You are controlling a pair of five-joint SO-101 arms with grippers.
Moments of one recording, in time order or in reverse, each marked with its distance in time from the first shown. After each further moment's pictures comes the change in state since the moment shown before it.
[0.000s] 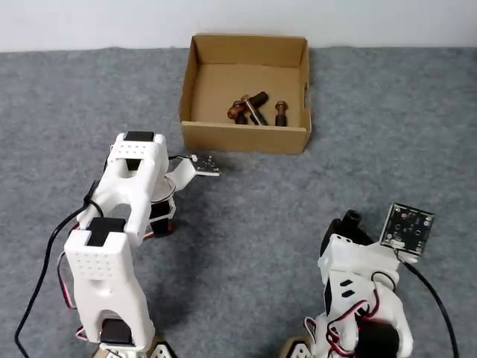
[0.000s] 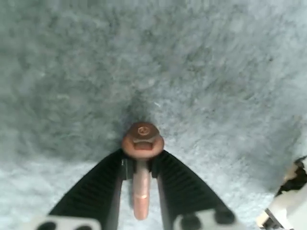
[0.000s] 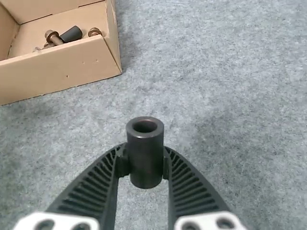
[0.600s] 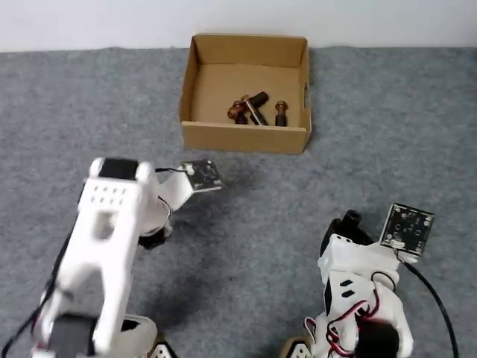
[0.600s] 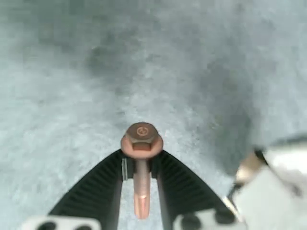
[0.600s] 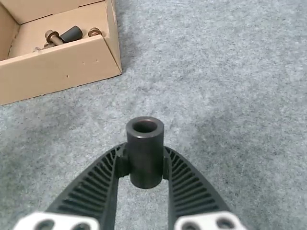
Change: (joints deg) left arm 4.1 -50.5 29.2 -1.4 8.9; right arm 0.0 0.0 0.0 0.0 0.0
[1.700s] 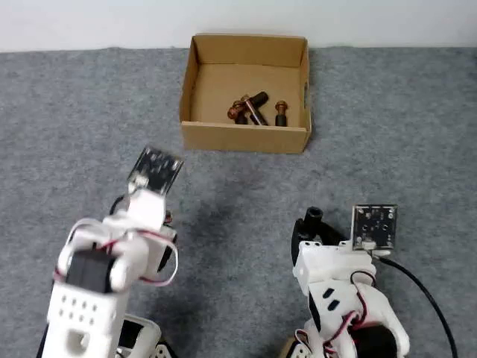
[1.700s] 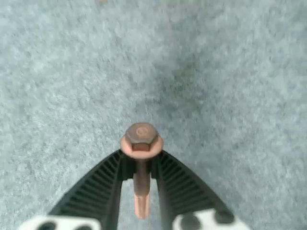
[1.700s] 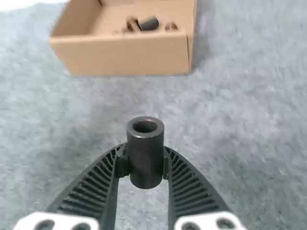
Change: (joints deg) left arm 7.4 -43.5 18.1 -7.0 44.5; right arm -17.8 -0.7 -2.4 -0.5 0.0
